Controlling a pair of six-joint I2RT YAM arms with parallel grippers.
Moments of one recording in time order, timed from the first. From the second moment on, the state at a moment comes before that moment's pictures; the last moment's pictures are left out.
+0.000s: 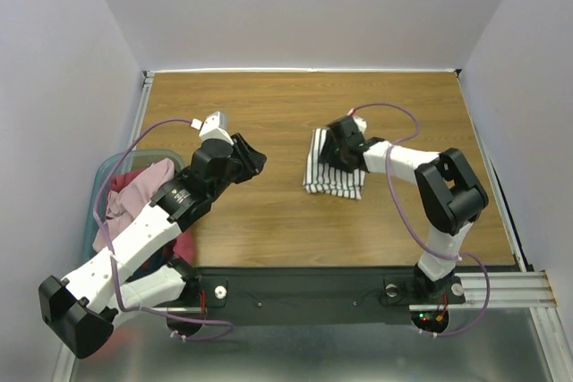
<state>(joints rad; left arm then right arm) -0.67 0.93 0.85 -0.34 -0.23 -0.84 0.58 1.81 1.10 -0.21 0.21 0.79</state>
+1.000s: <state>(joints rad) -0.61 1.07 0.95 -0.45 -0.12 -0.60 -0.17 2.60 2.40 -0.64 0.21 0.23</state>
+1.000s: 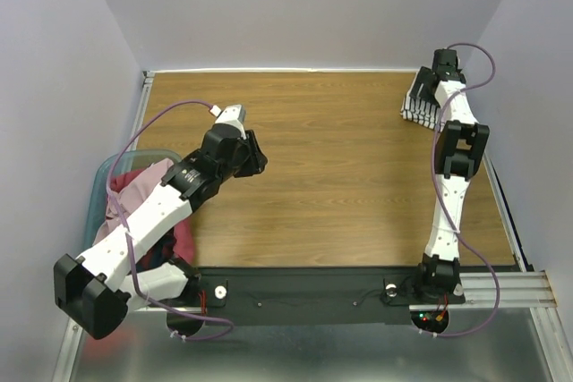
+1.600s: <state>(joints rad) -0.55 1.10 0.97 -0.45 -0.09 -0.60 -0.15 2.30 2.13 -0.67 0.23 0.23</state>
